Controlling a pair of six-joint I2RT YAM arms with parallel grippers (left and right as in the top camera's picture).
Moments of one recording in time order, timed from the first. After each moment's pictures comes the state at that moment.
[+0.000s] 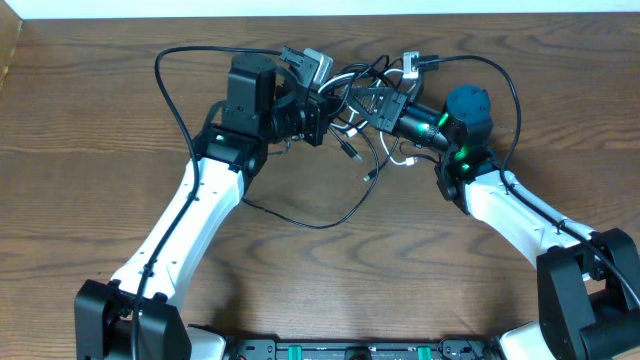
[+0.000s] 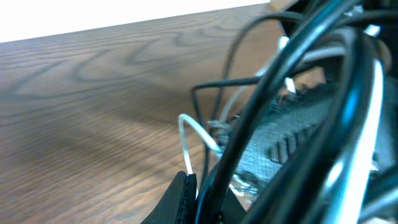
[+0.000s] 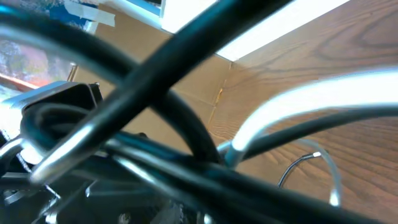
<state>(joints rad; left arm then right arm) -0.30 1.54 1.18 -0.22 0.55 -0.11 0.34 1.66 0.92 0.71 -0.73 1.12</state>
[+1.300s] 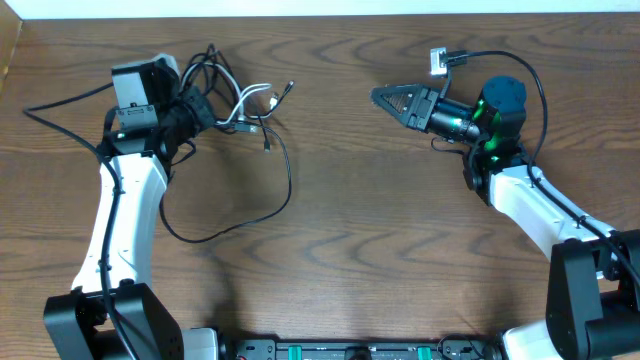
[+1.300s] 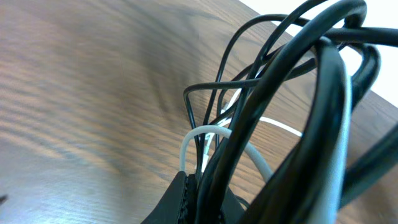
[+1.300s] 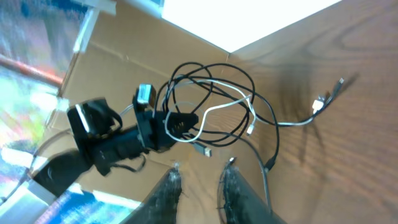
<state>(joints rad) 0.13 1.54 1.18 -0.45 0.30 -0.38 0.19 1.66 0.92 0.67 -0.94 1.05</state>
